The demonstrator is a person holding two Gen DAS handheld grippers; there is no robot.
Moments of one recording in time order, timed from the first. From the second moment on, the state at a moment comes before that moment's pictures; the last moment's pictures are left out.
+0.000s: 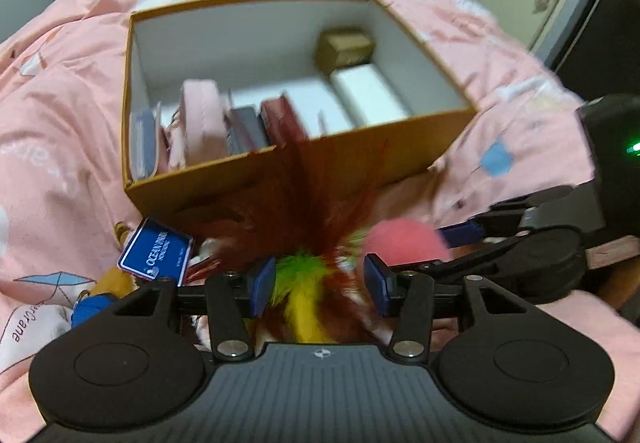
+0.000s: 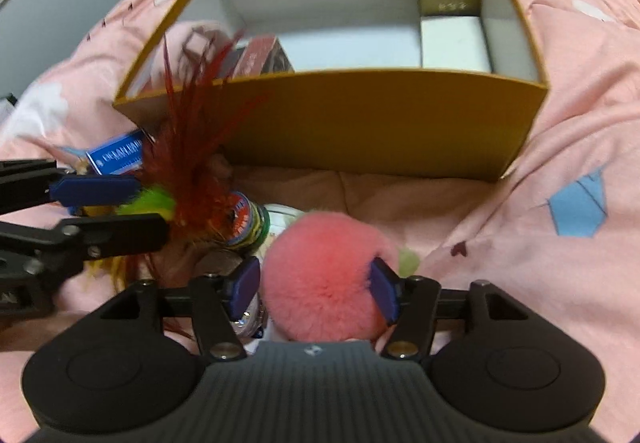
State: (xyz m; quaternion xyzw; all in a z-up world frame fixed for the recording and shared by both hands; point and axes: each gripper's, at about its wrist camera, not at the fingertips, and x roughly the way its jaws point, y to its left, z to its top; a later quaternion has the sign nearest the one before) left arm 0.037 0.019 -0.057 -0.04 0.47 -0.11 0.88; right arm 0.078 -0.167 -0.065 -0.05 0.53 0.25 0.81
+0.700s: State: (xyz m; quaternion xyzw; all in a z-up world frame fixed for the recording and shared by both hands) left arm 0.040 0.031 -0.072 -0.09 0.47 -0.09 0.87; right arm 0.077 -0.177 -0.079 -0.04 0.53 0.23 0.82
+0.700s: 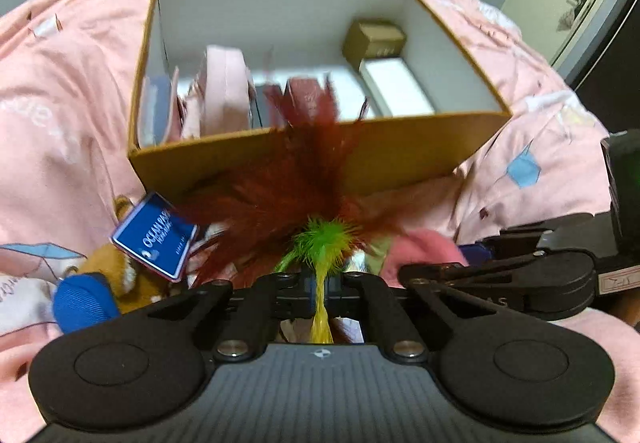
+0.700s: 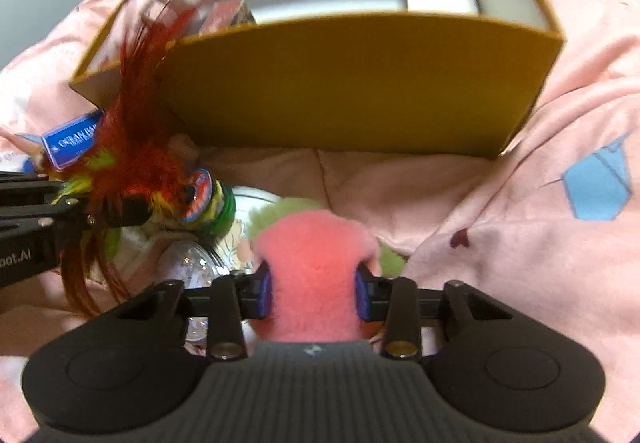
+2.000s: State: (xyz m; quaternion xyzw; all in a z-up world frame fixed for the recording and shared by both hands) left arm 0.067 0.012 0.046 -0.07 0.32 -0.16 0.93; right arm 0.079 -0.228 0.087 0.01 0.31 0.22 0.92
